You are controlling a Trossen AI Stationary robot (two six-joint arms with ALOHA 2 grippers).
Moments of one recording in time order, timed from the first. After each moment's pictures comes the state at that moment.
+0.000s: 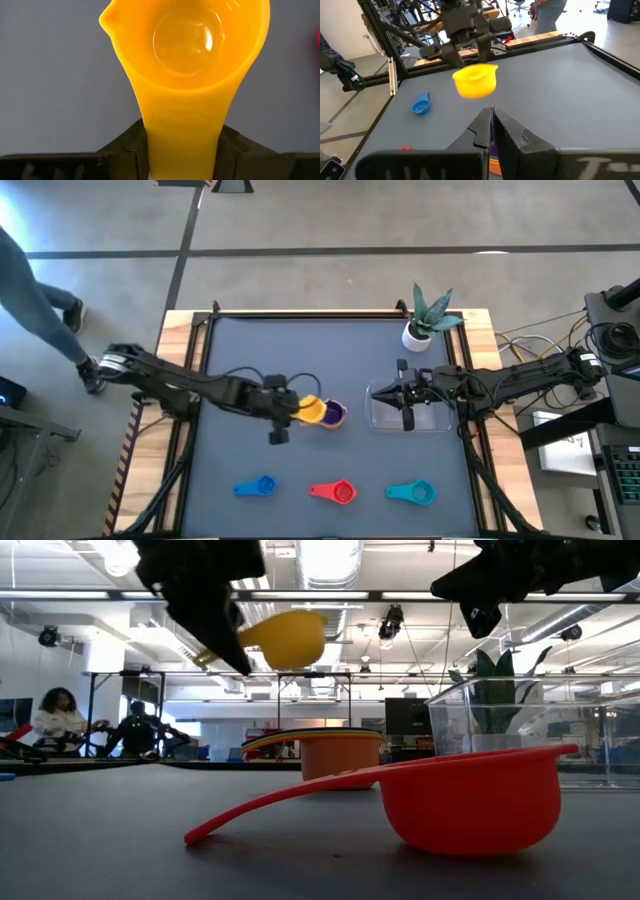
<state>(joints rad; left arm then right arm) -0.20 1.47 1.04 -0.56 -0.24 -0.20 0.10 0.90 0.47 0.24 0.06 0.23</state>
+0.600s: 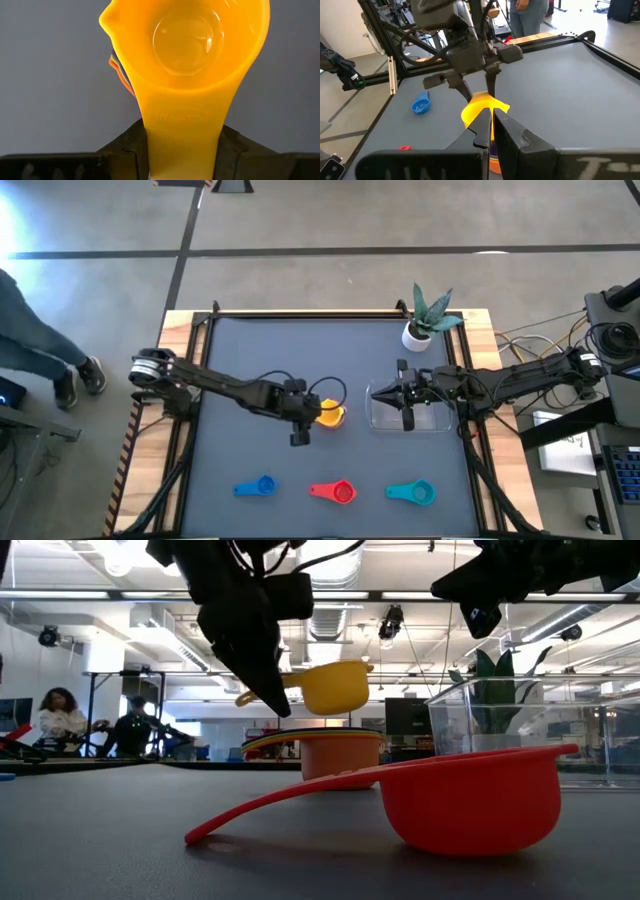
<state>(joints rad) -0.15 1.71 1.15 -0.48 -0.19 -0.19 0.10 0.90 0.47 0.24 0.05 0.23</state>
